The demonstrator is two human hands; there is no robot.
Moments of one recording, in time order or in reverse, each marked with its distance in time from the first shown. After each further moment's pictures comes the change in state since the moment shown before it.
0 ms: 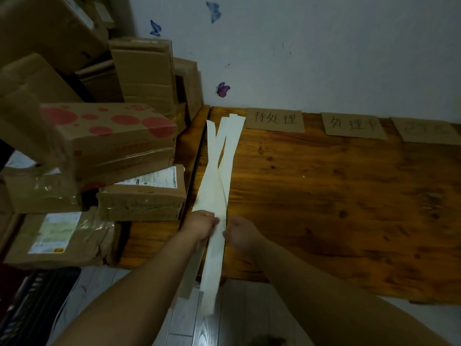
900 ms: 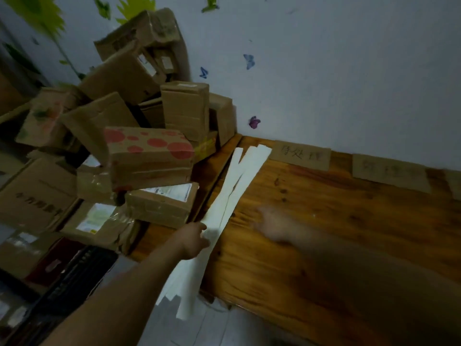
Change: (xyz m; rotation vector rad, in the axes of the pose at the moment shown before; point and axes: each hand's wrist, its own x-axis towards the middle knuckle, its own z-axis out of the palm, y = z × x) left_hand -0.057 0.022 -0.006 0.620 0.157 0.097; right_hand -0.003 0.016 -0.147 -0.481 -0.060 -0.222
